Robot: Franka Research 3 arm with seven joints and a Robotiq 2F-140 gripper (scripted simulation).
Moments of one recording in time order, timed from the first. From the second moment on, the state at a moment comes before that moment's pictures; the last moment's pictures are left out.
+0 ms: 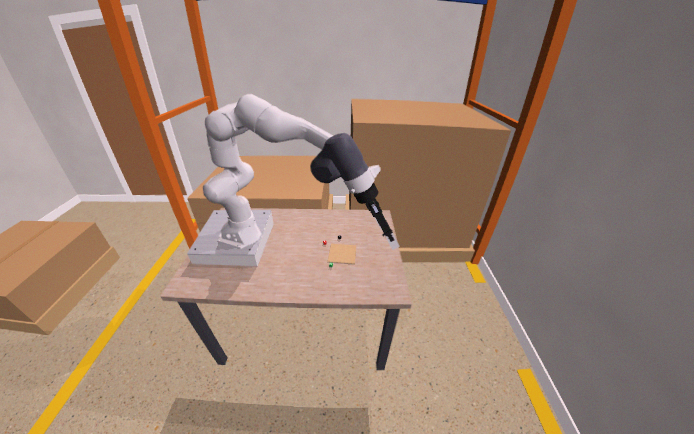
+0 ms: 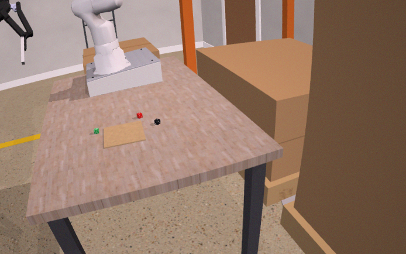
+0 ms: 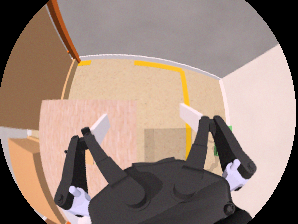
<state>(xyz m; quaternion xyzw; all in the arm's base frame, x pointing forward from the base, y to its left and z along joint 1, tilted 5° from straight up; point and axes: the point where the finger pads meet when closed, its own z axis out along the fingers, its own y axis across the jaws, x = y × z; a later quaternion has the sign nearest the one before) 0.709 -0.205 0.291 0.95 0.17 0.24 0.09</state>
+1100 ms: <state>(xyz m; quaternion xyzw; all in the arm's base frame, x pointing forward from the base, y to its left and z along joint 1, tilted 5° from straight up) 0.484 -0.049 0.080 0.99 0.12 0.01 0.03</state>
